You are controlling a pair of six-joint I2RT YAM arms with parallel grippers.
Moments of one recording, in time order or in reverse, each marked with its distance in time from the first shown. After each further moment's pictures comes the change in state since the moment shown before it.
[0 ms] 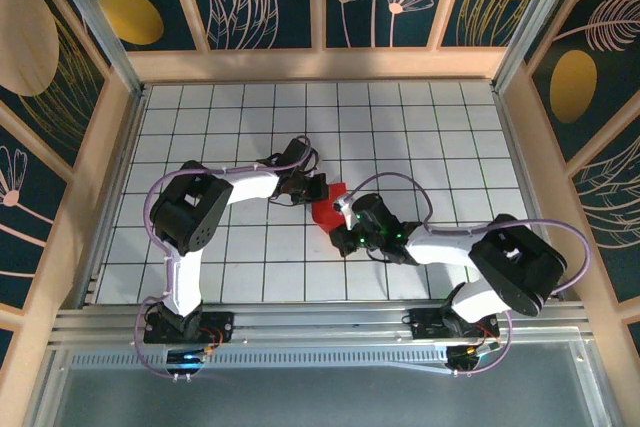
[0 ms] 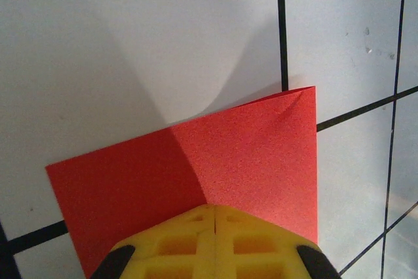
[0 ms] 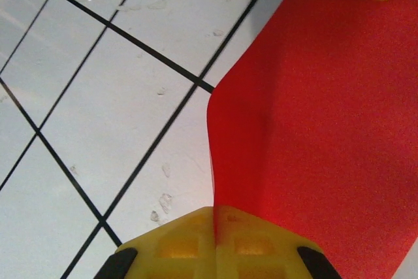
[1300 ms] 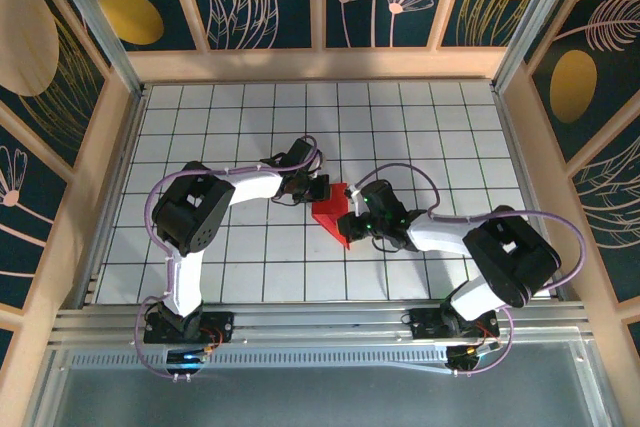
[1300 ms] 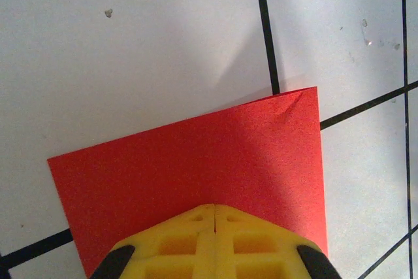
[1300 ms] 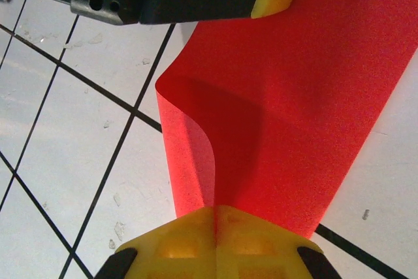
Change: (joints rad) left arm -0.021 0.006 0.025 -0.026 -0.056 0.082; right arm -0.138 0.051 0.055 -0.061 -0.086 0.048
